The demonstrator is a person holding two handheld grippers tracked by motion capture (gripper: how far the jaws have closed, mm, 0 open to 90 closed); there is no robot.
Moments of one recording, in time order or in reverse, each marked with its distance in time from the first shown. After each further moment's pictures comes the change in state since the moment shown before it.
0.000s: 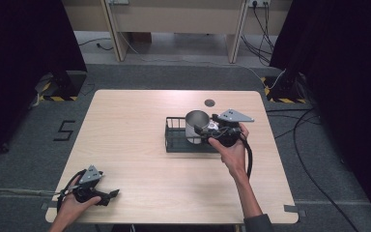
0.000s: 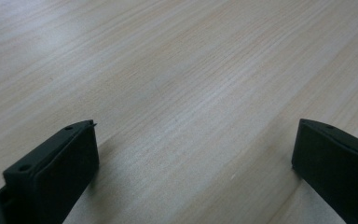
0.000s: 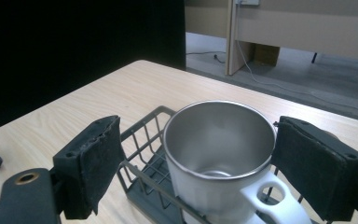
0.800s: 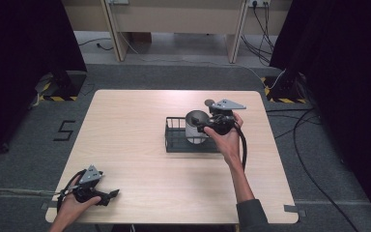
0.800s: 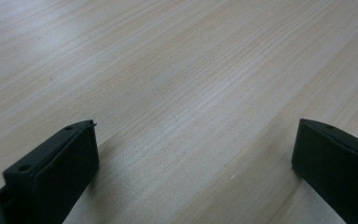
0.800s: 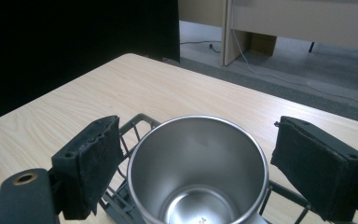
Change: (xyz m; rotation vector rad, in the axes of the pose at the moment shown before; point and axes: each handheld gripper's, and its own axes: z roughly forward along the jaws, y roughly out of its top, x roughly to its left) left arm 0.000 0.000 0.000 0.001 -0.001 0.000; right arm -0.017 0.014 0.033 0.054 -0.018 0.008
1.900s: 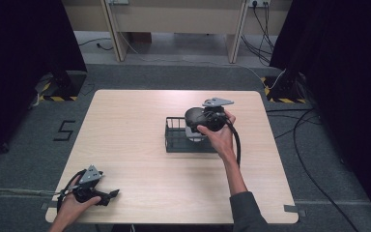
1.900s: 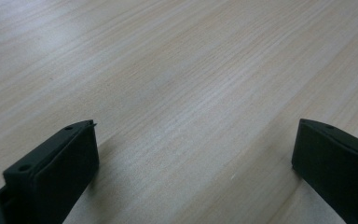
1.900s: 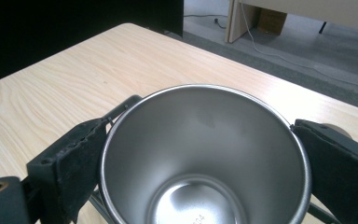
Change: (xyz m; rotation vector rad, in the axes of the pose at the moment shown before) left arm 0.000 0.000 0.000 0.001 0.000 0.000; right arm -0.001 0.001 0.033 0.120 0.004 -0.049
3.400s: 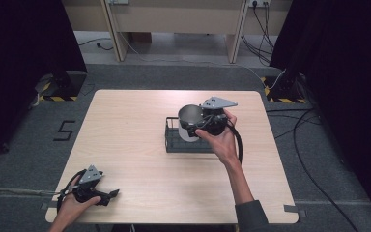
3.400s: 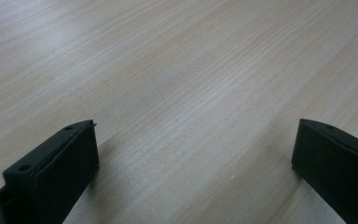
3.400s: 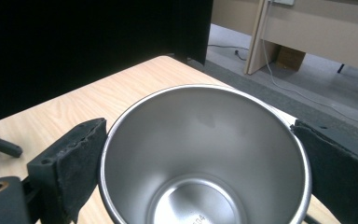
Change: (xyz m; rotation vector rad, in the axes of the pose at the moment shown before) left arm 0.000 0.000 0.000 0.000 0.000 0.000; right arm 0.036 0.024 -0.045 -0.106 0.082 -0.085
